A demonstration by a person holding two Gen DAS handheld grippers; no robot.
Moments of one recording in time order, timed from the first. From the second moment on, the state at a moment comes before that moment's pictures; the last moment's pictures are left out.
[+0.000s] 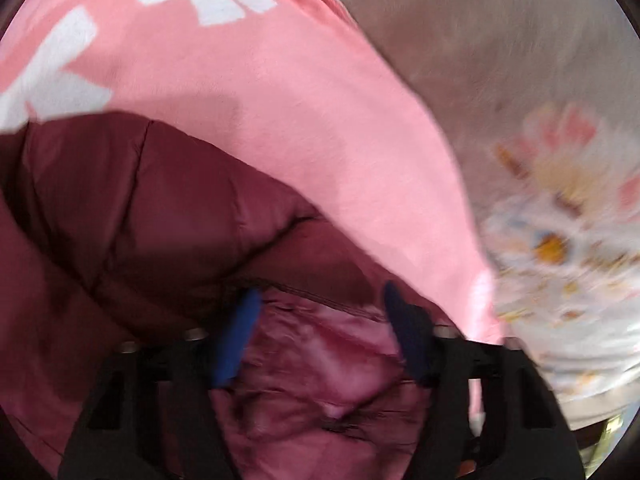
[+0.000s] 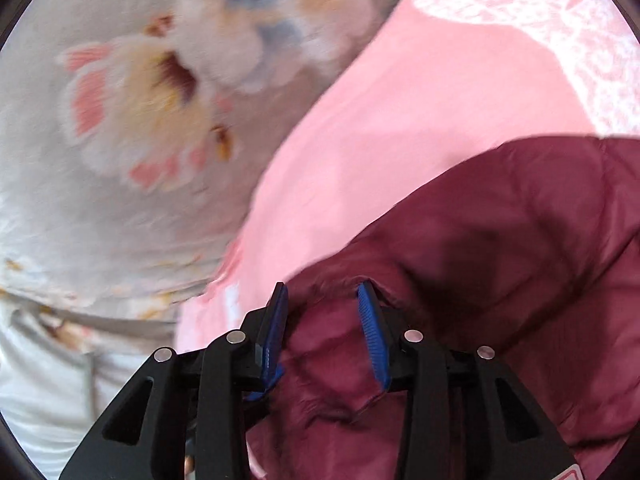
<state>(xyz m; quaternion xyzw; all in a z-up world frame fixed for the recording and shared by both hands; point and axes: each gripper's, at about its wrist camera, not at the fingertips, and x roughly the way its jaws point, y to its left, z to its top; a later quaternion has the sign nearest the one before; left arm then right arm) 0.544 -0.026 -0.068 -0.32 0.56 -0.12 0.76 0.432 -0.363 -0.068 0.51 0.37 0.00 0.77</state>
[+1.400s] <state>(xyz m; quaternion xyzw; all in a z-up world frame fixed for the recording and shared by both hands) 0.496 -0.106 -0.081 0.06 0.42 -0.07 0.90 0.438 -0.285 -0.090 0.08 0.42 -0.10 0.90</state>
